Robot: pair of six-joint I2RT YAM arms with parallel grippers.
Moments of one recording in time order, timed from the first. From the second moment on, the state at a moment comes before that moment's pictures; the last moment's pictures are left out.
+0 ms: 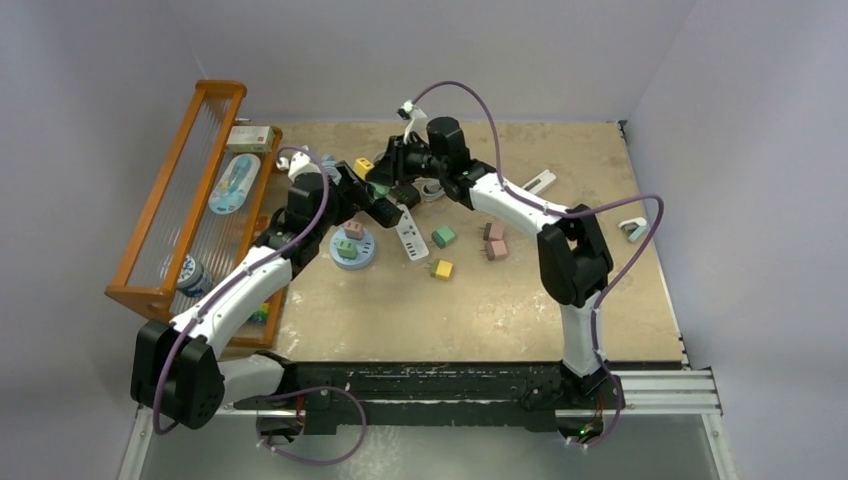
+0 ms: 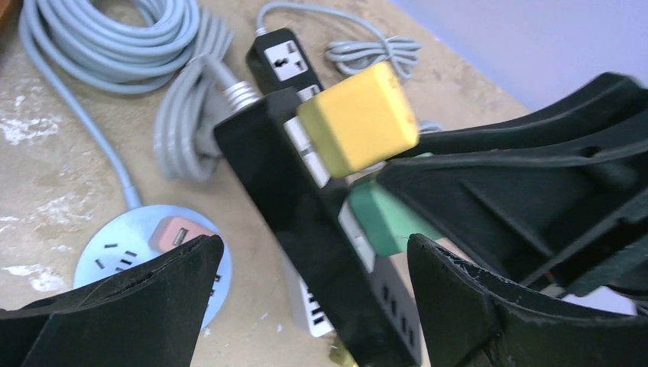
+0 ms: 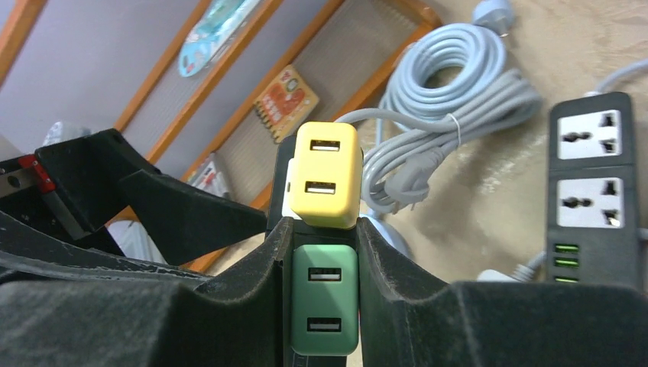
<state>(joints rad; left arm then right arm) -0.38 1.24 0.87 -0.09 -0.20 -0.78 0.62 2.03 1.66 0.08 -0.47 0.49</state>
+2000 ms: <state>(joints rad) -0.22 1.33 1.04 -0.15 -0.13 -0.85 0.51 1.93 1.62 0.04 -0.73 0.44</state>
